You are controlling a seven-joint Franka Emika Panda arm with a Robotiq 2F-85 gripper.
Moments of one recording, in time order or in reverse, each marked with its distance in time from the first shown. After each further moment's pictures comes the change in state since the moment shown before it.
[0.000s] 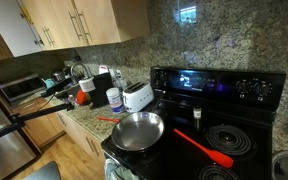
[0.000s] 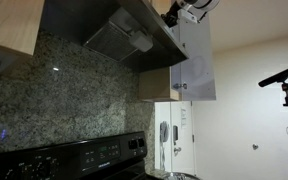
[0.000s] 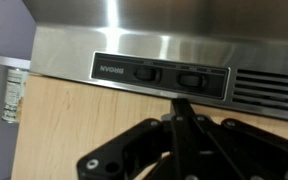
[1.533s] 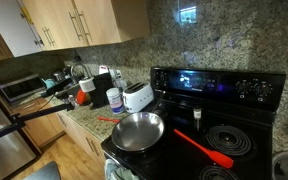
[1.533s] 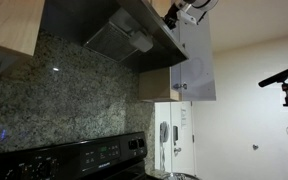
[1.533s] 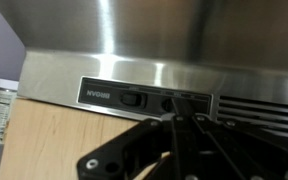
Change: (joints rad) arm 0.005 0.000 0.014 -0.004 0.001 -0.082 -0.002
